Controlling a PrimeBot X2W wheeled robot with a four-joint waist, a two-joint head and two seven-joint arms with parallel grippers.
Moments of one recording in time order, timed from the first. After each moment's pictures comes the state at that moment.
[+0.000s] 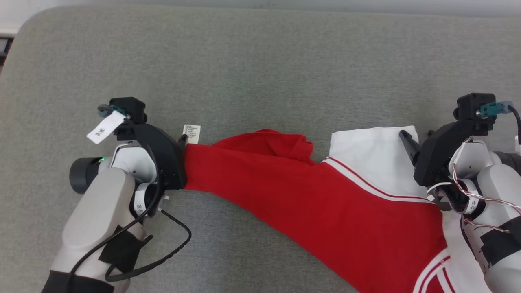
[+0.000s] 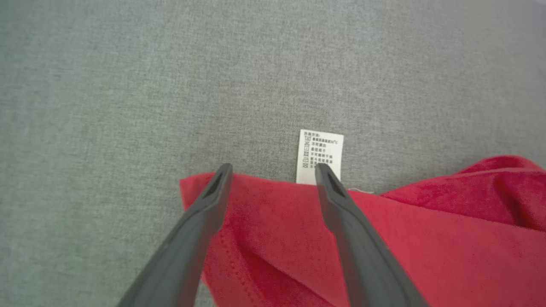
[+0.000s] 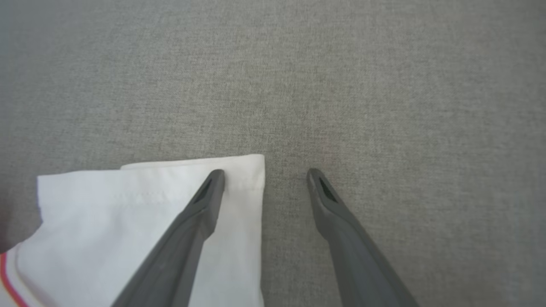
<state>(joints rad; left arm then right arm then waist) -0.75 0.13 -0.43 0.63 -0.46 0.12 0.47 -0.57 -0.29 0.19 0.42 0.55 -0.09 0.51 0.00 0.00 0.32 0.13</state>
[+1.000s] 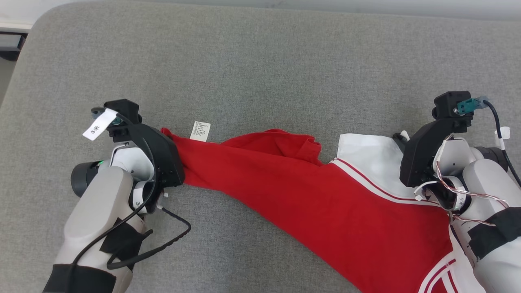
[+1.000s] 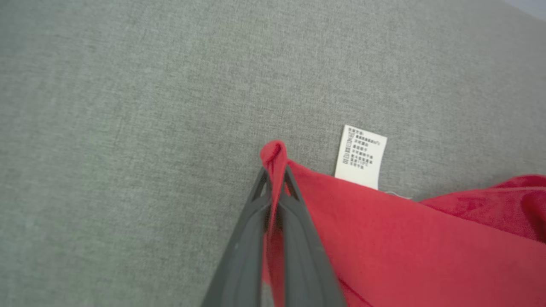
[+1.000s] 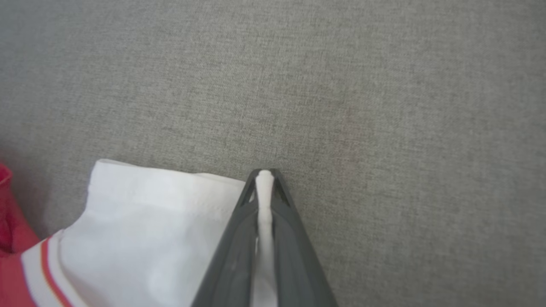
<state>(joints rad) -0.80 0.09 -0.40 0.79 -0.50 0.10 0.39 -0.62 -0.27 0.25 0.52 0.54 -0.05 0.56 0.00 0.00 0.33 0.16</state>
